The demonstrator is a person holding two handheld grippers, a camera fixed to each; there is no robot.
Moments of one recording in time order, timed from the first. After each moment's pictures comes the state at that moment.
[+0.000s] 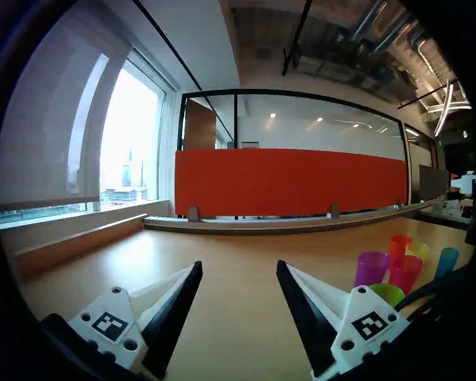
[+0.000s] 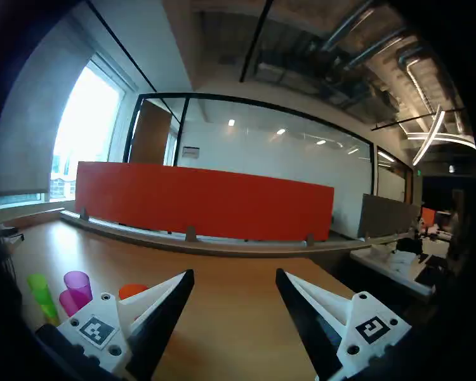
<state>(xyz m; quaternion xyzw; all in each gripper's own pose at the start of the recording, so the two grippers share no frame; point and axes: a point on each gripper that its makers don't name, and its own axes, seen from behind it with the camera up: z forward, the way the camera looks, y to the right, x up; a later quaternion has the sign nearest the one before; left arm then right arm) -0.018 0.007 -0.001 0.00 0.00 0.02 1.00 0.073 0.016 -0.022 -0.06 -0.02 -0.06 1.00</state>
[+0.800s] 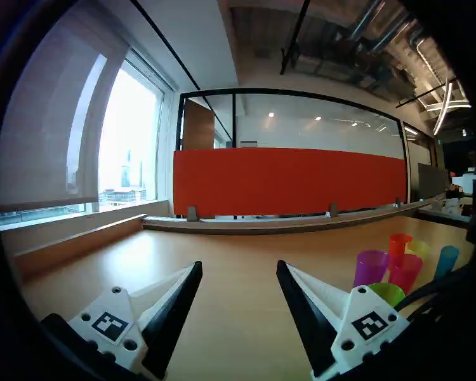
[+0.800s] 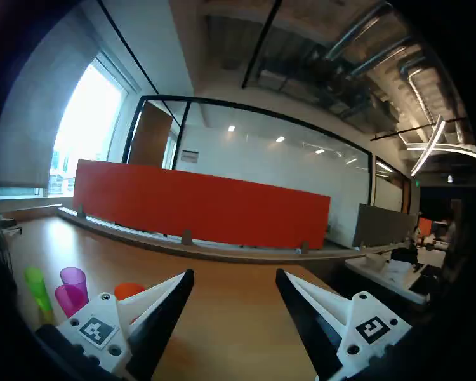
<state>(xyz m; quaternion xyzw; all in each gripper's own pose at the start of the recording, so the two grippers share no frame) -0.020 0.008 -0.001 0.00 0.00 0.02 1.00 0.077 0.026 -0.030 -0.06 -0.01 -0.08 0.99</state>
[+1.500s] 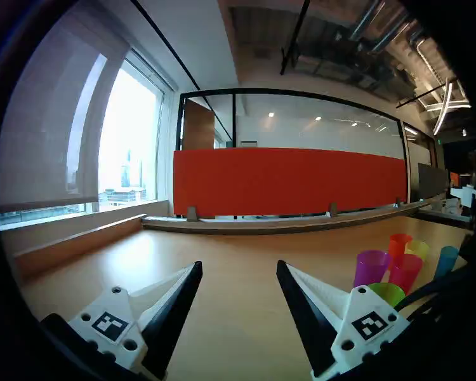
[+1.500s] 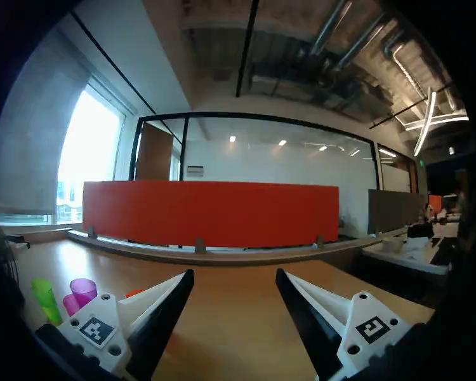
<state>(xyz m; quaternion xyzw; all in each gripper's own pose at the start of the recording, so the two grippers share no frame) -0.020 0.008 -0.001 0.00 0.00 0.02 1.00 0.049 0.015 -0.019 -0.03 0.03 -0.02 1.00</state>
